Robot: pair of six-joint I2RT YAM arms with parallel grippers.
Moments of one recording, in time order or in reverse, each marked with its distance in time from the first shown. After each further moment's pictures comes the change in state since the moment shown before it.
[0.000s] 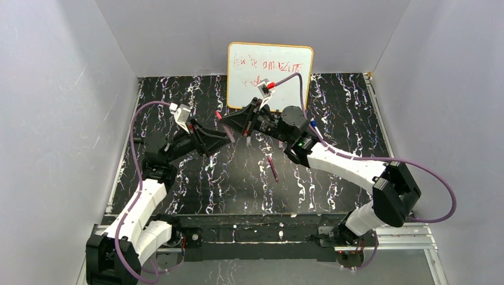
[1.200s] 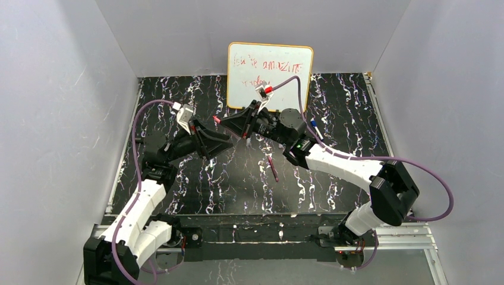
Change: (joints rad) left arm -0.038 -0.021 0.038 -0.087 0.063 0.011; right arm 0.014 0.021 -0.019 0.014 0.024 -0.079
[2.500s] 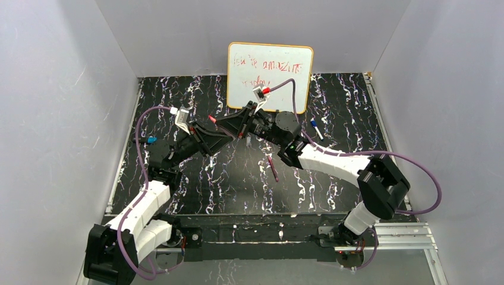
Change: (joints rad) left arm -0.033 0.063 -0.132 0.358 -0.174 -0.240; right arm 0.008 0.075 -0.013 0.148 0.008 0.084
